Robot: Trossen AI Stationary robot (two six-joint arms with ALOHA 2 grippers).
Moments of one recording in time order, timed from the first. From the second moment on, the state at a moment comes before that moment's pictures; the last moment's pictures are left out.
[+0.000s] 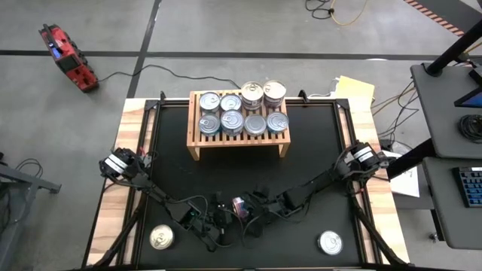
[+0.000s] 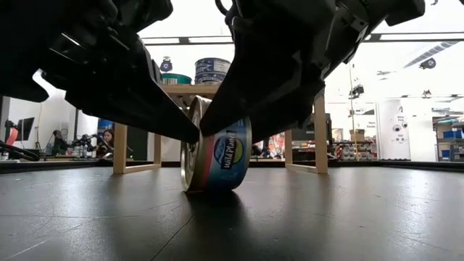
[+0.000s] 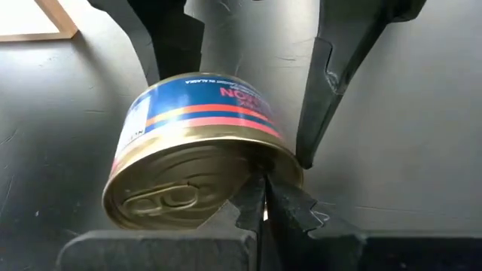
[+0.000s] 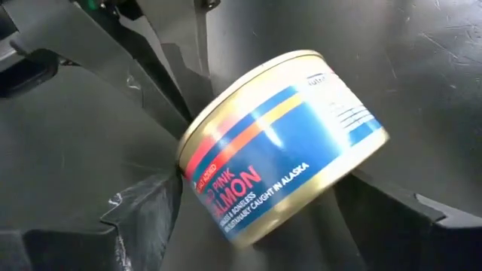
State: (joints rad) left arm -0.63 1.90 0.97 0.16 -0.67 -0.45; right arm 0.42 1.99 1.21 0.00 0.33 0.58
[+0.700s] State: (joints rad) left arm -0.61 1.90 0.97 0.18 -0.67 -0.45; right arm 0.41 1.98 1.20 0.01 0.38 0.49
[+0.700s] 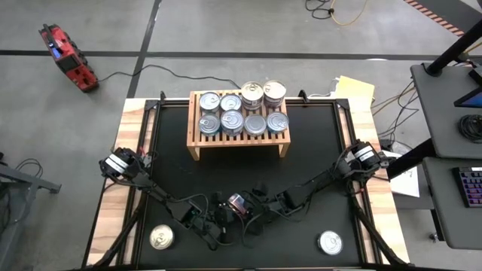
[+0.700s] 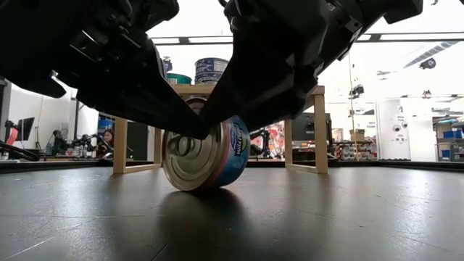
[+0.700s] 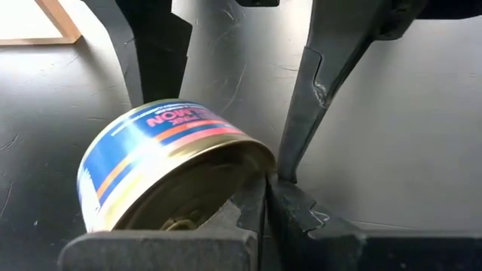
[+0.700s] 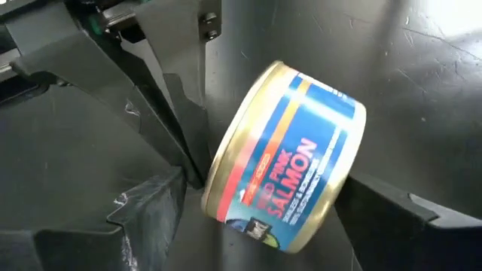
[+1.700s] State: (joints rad) left arm -0.67 1.81 0.97 0.02 -0.65 -0.45; right arm 0.41 1.98 1.17 0.00 0.46 0.44
